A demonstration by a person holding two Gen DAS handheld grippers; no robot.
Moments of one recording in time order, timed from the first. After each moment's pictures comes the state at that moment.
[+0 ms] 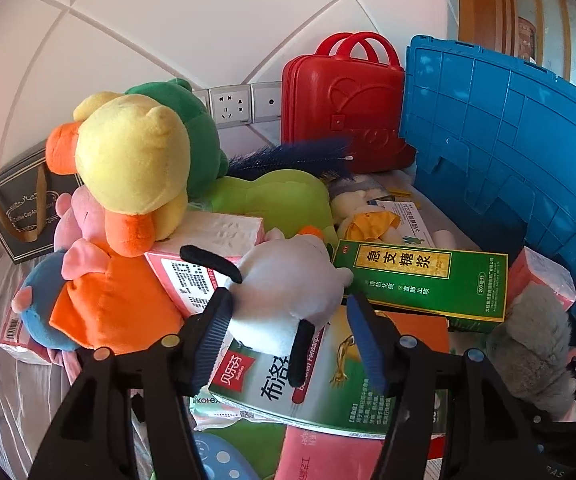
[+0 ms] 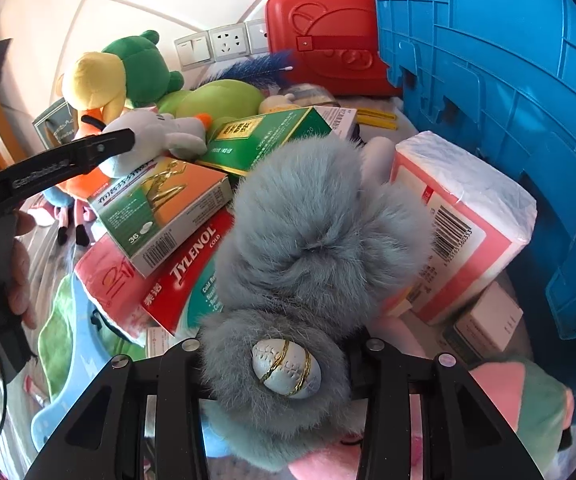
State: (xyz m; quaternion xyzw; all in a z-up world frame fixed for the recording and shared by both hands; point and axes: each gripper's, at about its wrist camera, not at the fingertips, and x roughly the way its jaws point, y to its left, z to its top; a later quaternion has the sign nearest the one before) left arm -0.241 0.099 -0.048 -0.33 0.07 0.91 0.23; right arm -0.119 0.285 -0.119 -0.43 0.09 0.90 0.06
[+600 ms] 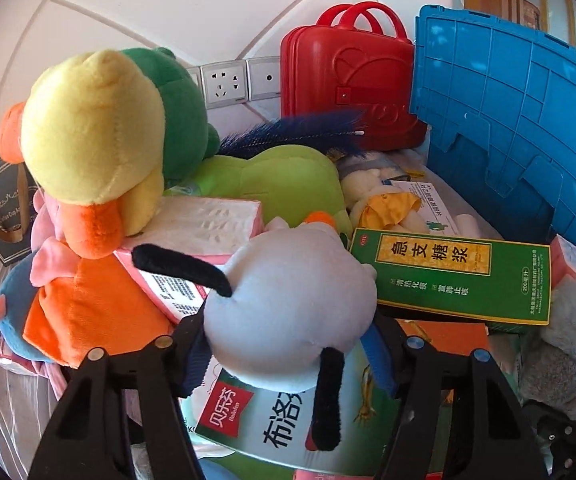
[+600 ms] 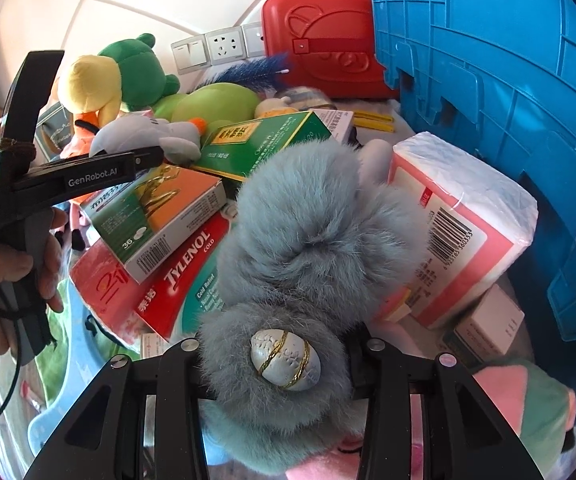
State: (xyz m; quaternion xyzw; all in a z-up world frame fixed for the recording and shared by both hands) left arm -0.266 0.110 -0.073 -0.35 0.09 0.90 0.23; right arm -0.121 0.285 -0.123 -0.42 0.09 0.90 0.07
